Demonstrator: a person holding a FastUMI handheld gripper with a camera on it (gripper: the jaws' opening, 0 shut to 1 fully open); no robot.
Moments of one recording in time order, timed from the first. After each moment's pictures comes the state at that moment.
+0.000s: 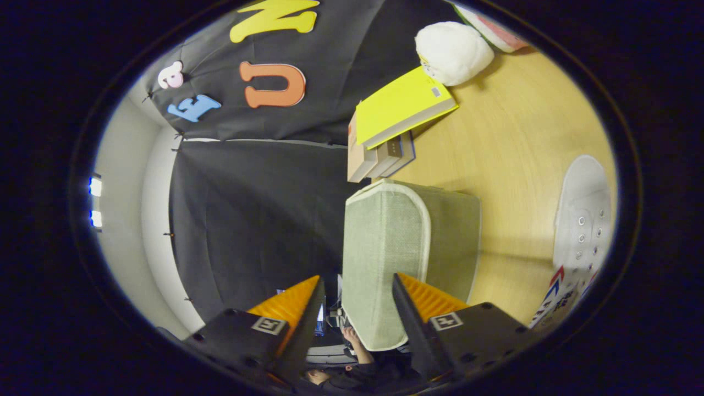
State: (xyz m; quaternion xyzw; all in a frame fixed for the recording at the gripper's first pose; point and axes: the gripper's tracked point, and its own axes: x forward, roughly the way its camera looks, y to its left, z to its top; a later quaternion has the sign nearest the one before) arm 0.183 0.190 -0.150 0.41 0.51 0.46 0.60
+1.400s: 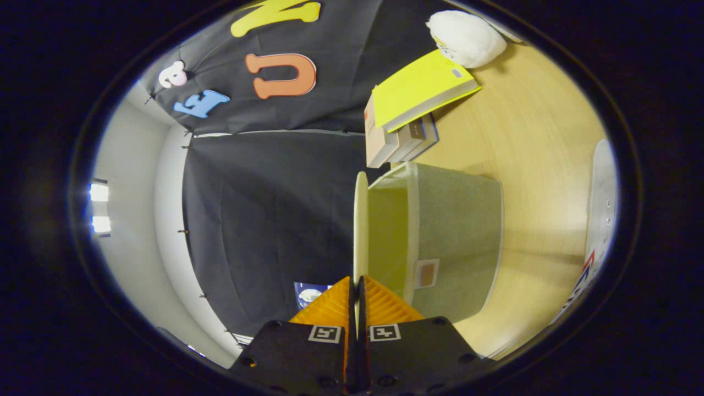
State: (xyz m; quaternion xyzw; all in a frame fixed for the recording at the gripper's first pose) arm 0.157 0.222 -0.091 0.43 0.50 0.51 0.56
